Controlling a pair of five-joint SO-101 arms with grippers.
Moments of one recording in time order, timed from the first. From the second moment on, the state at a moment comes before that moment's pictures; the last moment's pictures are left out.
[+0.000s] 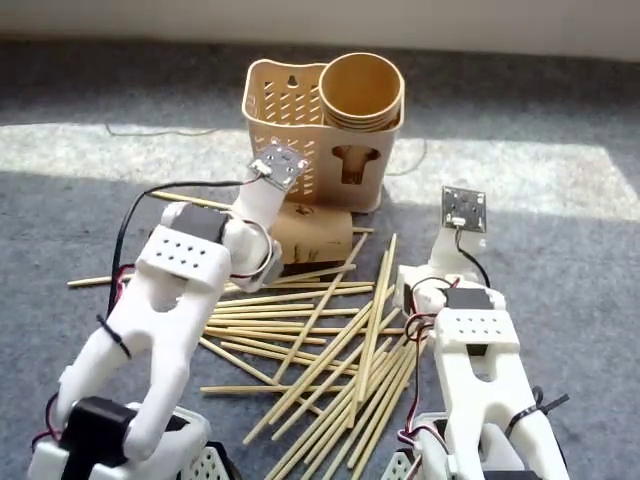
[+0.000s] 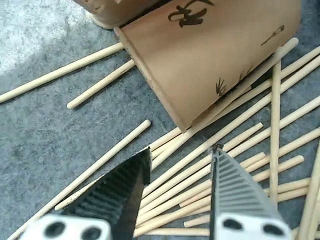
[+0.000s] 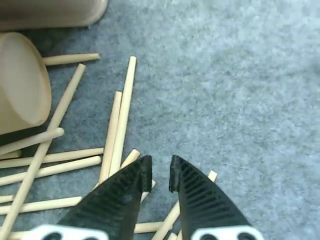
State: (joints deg) left arm 11.4 -16.5 31.9 66.0 -11.0; right arm -5.9 -34.5 63.9 38.4 -5.2
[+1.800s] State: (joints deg) left arm 24.0 -4.4 22.4 54.8 -3.4; right arm -1.8 -34.5 63.9 38.4 -5.2
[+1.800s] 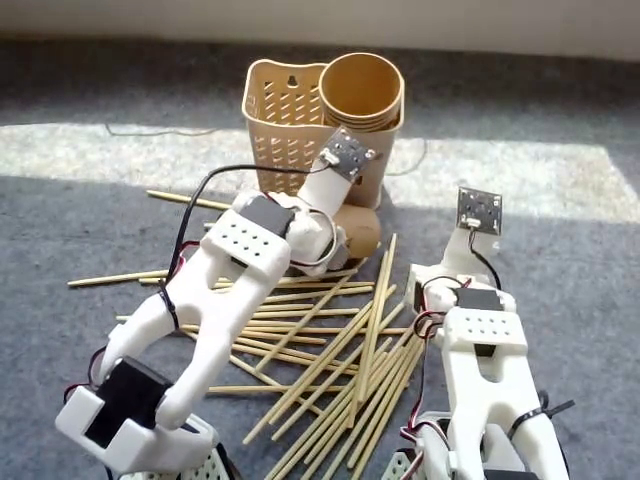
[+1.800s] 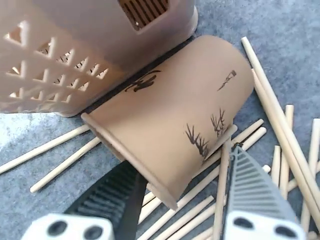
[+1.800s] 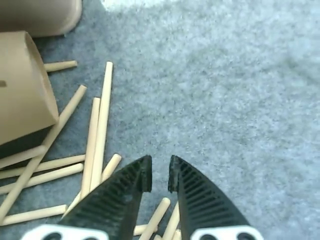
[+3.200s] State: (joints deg) left arm 26.2 -30.5 7.0 75.9 -4.5; right arm 7.4 -34.5 63.9 38.4 -8.7
